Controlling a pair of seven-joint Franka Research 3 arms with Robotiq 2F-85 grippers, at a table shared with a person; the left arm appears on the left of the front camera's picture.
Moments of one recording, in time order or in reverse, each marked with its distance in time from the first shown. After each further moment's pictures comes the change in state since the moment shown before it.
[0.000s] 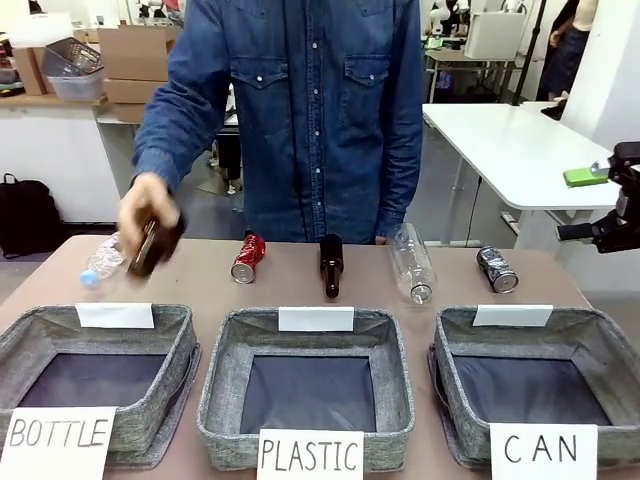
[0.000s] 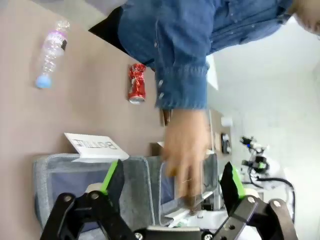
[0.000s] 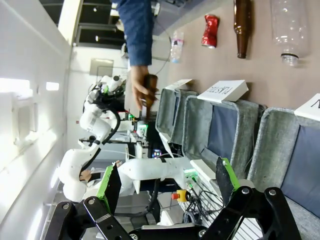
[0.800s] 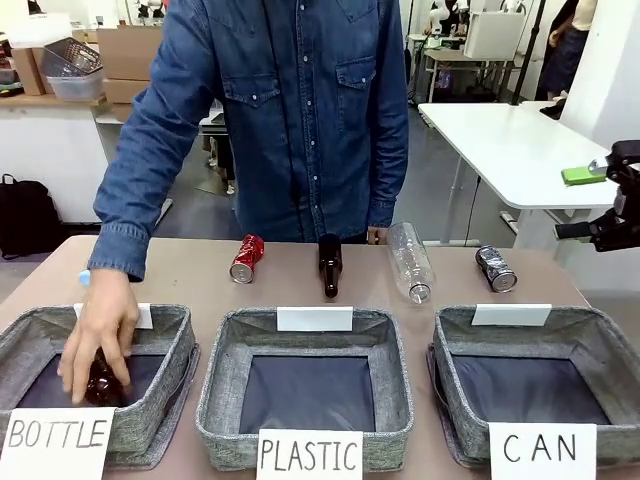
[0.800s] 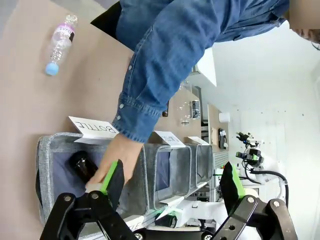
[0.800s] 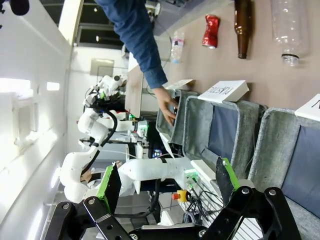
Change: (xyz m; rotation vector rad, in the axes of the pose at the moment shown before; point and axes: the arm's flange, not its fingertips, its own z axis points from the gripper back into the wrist) left arm -0.005 -0.008 0.026 -0.009 0.049 0.028; right arm 0.000 0.000 0.000 0.003 -0.002 0.000
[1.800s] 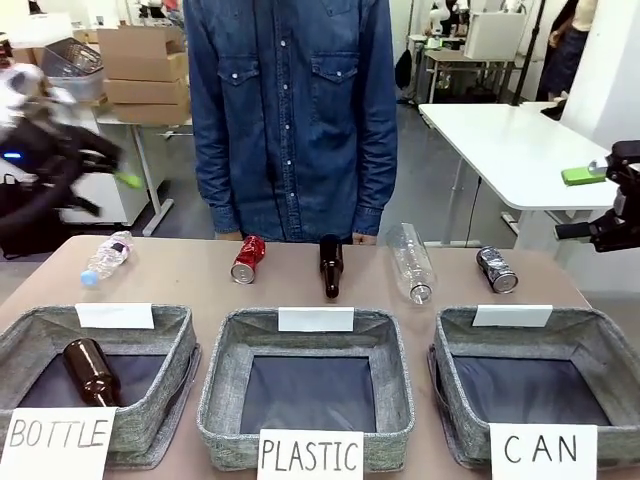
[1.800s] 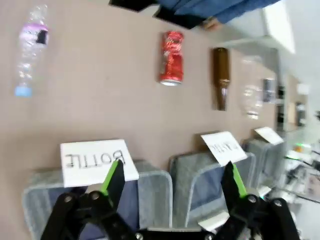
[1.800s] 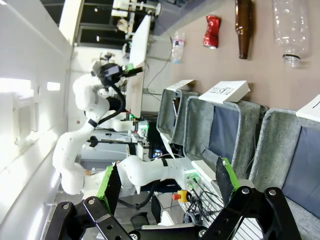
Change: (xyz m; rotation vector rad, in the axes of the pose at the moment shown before) left arm 0.040 -0.067 -0.257 0.426 0.277 -0.133; right arm 0.001 0.001 -0.002 0.003 0.000 0.000
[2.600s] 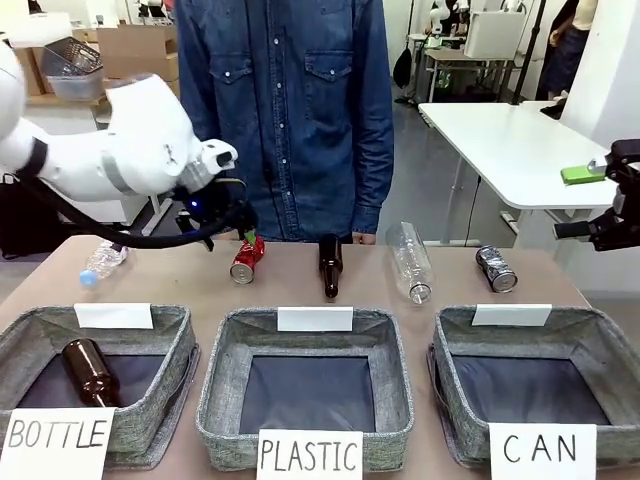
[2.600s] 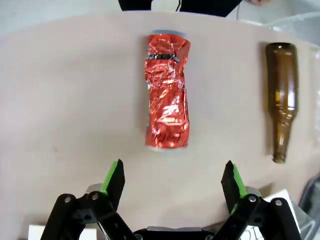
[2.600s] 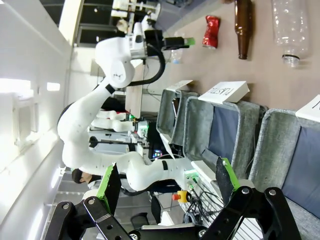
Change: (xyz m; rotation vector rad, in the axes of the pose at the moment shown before) left arm 0.044 -0.086 -0.243 0.316 0.138 -0.189; right arm 0.000 0.000 0.000 -0.002 -0.002 -0.001
